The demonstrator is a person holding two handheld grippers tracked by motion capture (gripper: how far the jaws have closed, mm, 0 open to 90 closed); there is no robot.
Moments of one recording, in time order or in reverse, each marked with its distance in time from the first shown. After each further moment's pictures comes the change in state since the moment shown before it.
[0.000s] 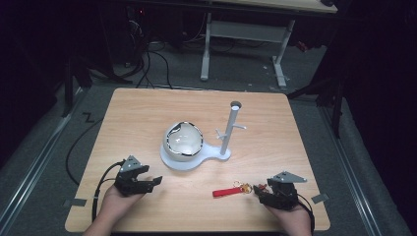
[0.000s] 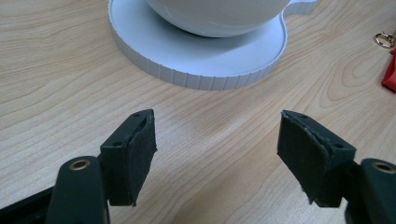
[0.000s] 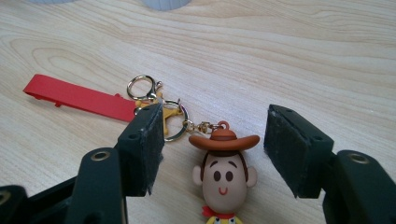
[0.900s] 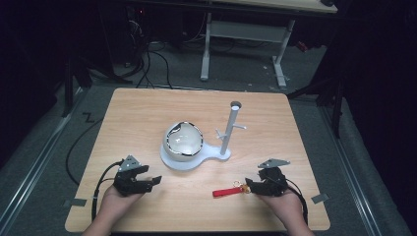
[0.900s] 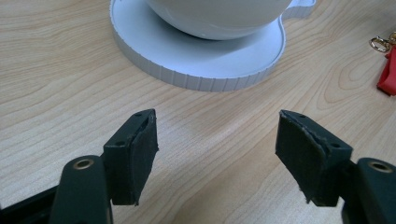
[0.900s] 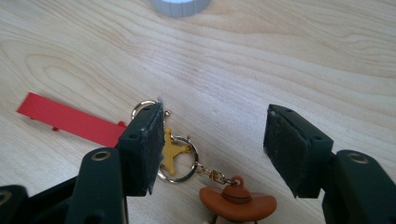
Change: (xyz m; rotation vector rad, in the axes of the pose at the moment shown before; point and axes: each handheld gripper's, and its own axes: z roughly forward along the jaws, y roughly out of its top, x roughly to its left) left arm 0.001 0.000 -0.002 -0.007 -0.011 -0.008; right arm 0.009 0.040 0.023 0.121 0.005 -0.072
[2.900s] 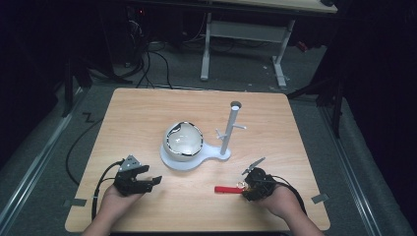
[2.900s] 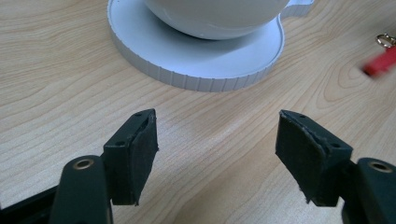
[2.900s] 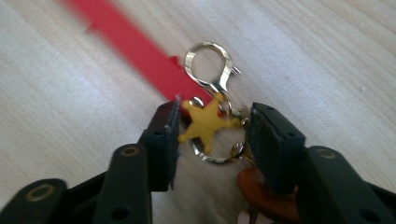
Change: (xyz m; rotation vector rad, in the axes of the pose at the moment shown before) left arm 0.000 0.001 0.001 0.003 -0.003 0.011; right arm 0.021 0.012 0.021 0.357 0.099 -0.219
